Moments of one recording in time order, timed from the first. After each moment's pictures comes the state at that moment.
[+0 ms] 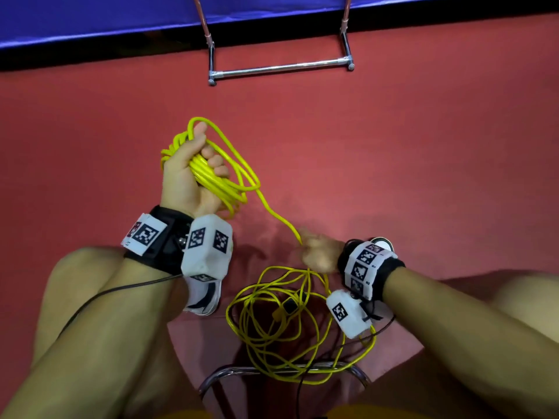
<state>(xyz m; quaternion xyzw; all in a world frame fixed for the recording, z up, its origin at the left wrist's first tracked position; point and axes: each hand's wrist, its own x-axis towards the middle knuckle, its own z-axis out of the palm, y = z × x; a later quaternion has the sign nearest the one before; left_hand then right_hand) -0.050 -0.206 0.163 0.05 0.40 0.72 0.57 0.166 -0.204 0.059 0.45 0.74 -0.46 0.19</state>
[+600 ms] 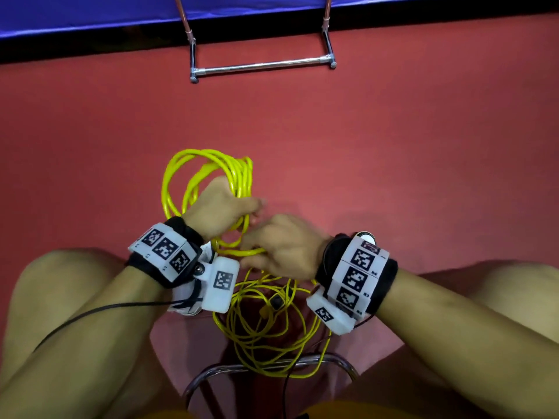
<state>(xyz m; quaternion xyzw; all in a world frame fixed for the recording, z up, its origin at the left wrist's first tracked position) -0.017 -0.224 0.135 0.55 0.67 0.26 0.42 0.154 -0.224 0.139 0.19 0.92 -0.32 -0.11</state>
